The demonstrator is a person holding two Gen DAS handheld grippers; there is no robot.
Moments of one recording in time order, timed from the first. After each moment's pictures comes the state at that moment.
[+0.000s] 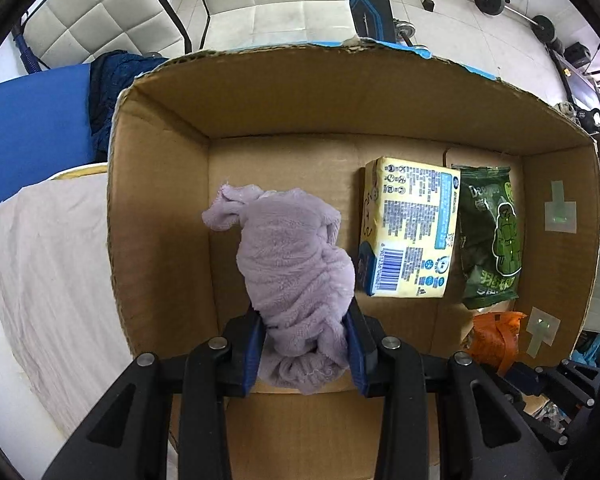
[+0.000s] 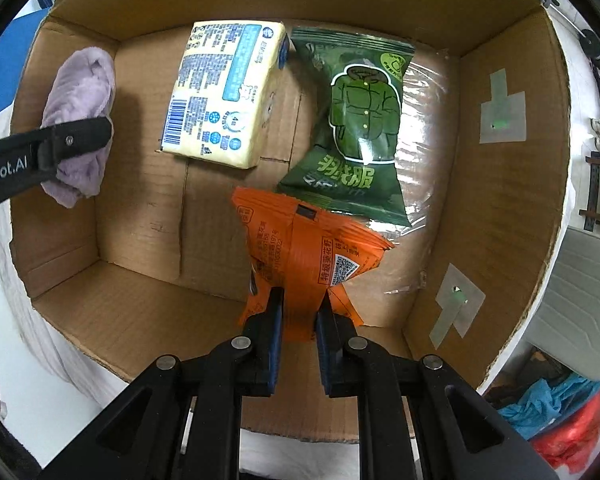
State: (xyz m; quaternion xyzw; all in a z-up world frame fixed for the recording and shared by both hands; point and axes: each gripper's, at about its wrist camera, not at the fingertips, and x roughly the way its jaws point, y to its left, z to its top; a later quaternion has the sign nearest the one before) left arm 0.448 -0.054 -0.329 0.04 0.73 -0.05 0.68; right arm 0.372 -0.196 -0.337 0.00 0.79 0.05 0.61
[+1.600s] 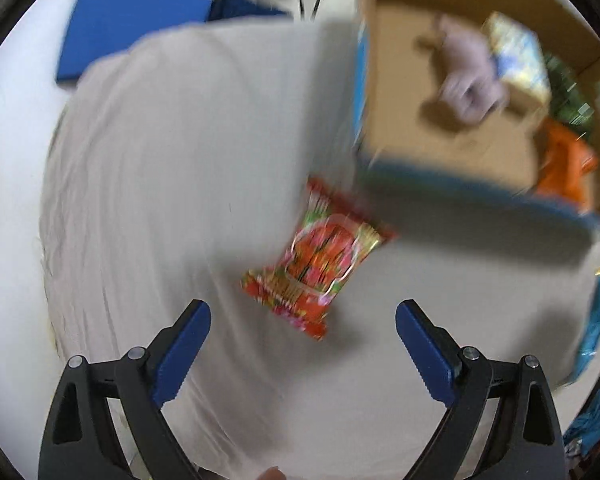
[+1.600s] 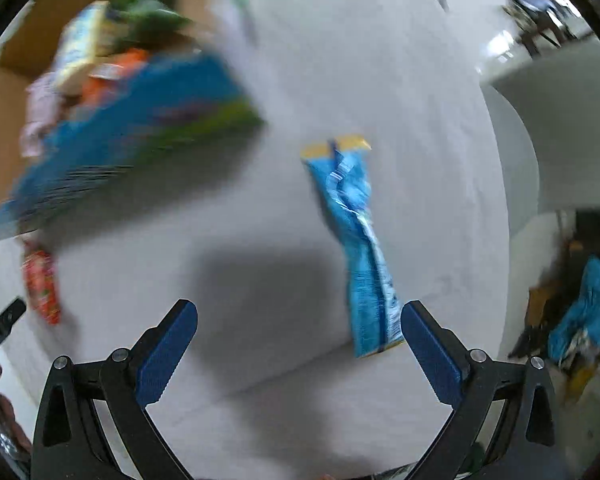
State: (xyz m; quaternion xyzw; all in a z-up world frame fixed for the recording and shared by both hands) left arm 0.244 0.046 -0.344 0.05 0.71 0.09 0.70; right arm 0.171 -0.292 -0.357 0.13 0.74 -0.12 0.65
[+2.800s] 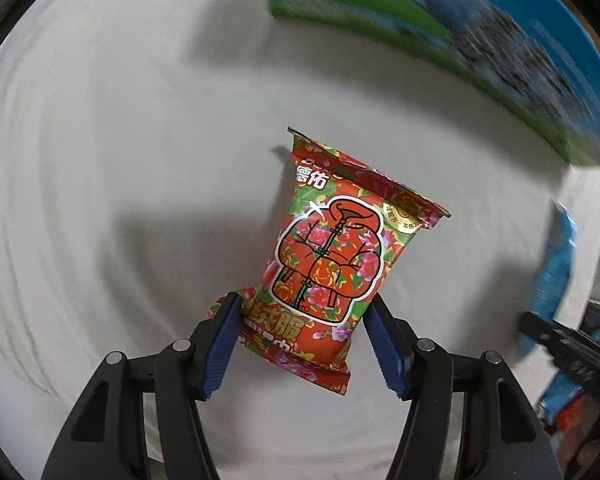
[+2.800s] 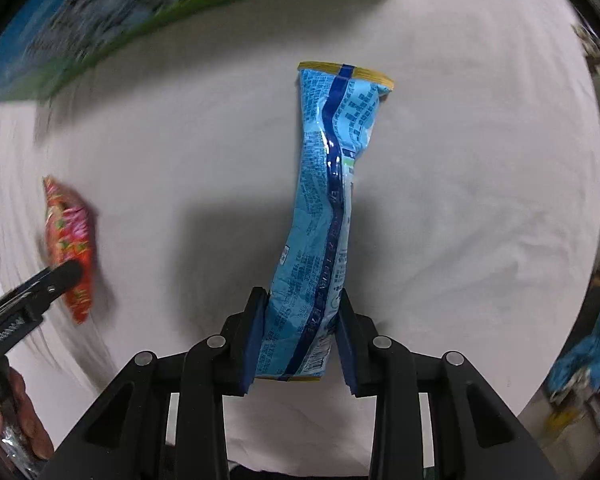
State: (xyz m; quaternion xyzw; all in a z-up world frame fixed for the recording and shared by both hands) left arm 0.158 0.007 -0.411 -0.05 0.76 0.00 0.65; right arm 0.126 -0.276 -0.425 0.10 0.78 0.01 0.61
